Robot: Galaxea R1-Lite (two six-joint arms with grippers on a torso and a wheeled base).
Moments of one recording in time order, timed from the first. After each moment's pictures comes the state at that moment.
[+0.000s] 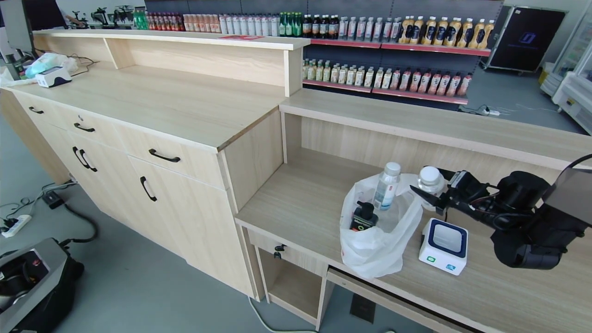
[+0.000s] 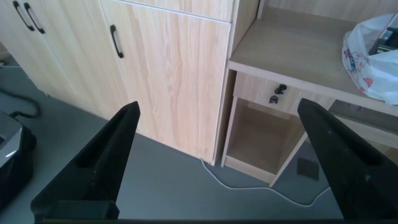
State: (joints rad) left arm -0.01 0.00 0.00 0.00 -0.04 0.00; right arm -0.12 2.32 -0.89 -1.57 0.79 -0.71
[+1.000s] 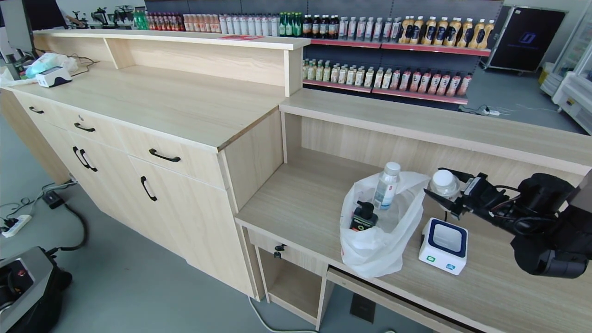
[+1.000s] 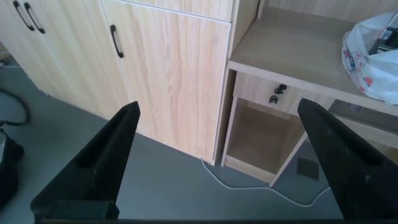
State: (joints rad) left arm -0.01 0.00 0.00 0.00 -0.04 0.00; right arm -0.18 2.23 -0.77 -1.57 0.79 -0.84
